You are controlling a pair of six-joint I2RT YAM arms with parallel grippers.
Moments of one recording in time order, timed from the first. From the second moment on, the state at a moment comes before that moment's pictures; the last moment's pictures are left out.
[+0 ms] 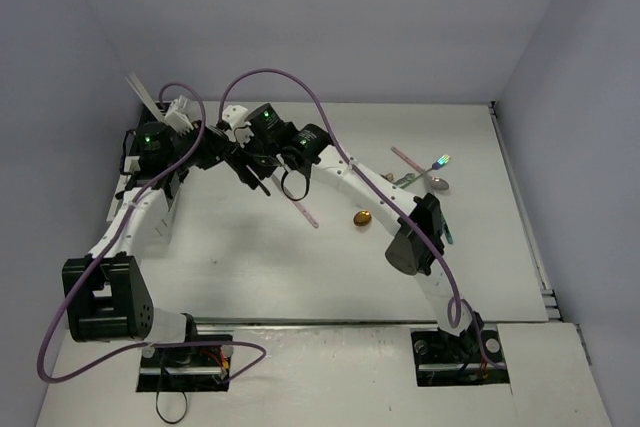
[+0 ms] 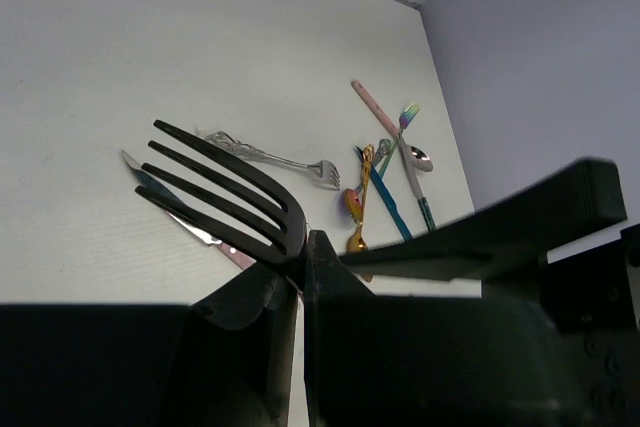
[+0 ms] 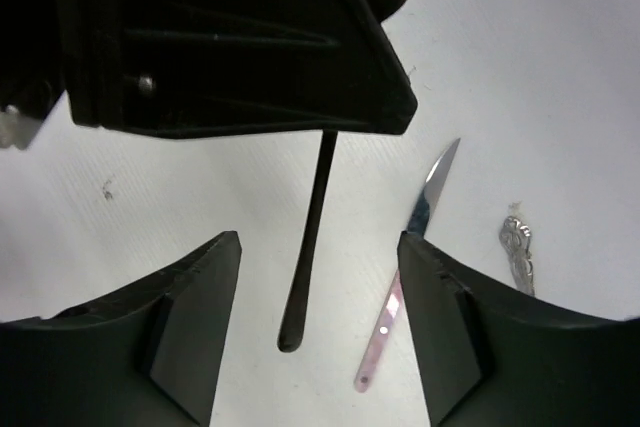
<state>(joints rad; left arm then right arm) 0.06 1.38 1.00 0.06 0.72 -0.63 0.91 2.22 2.29 -0.76 -0.07 -0.09</state>
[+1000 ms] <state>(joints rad) 0.42 1.69 1.55 -0.10 0.42 0.02 0.65 1.93 1.87 -0.76 -0.01 -0.11</state>
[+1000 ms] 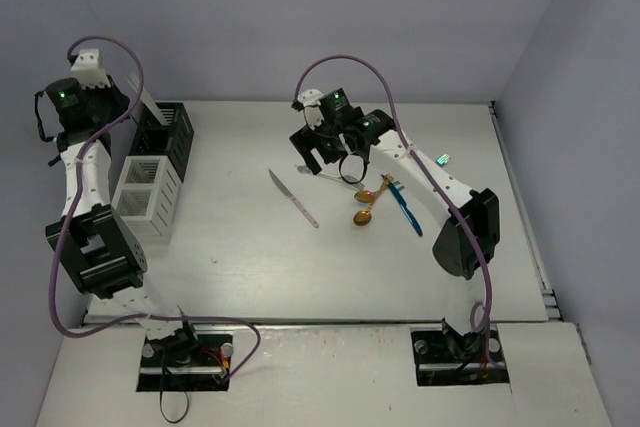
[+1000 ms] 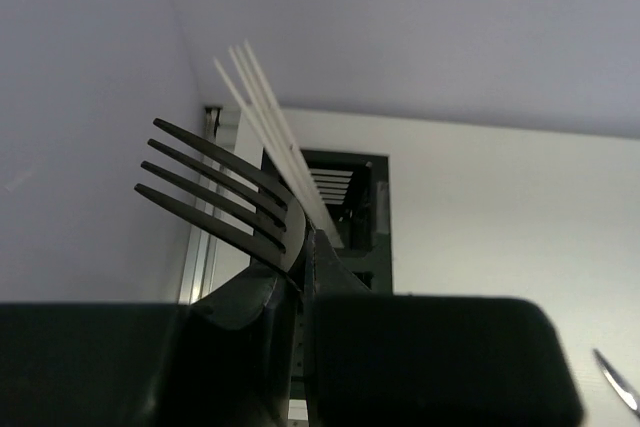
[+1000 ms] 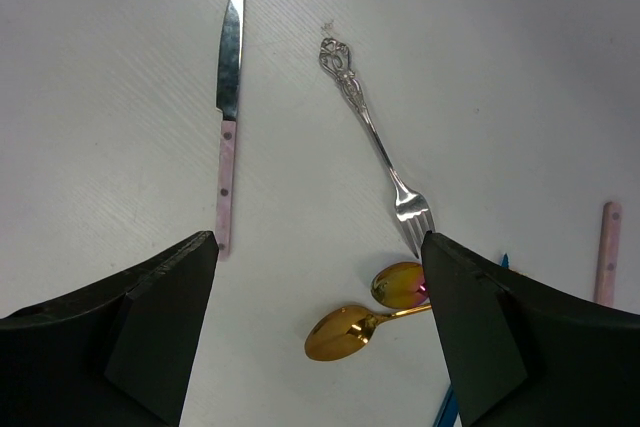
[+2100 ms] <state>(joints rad) 0.09 1.89 2.08 -0.63 0.60 0.64 0.27 1.73 1.76 -0.75 -0.10 -0.11</state>
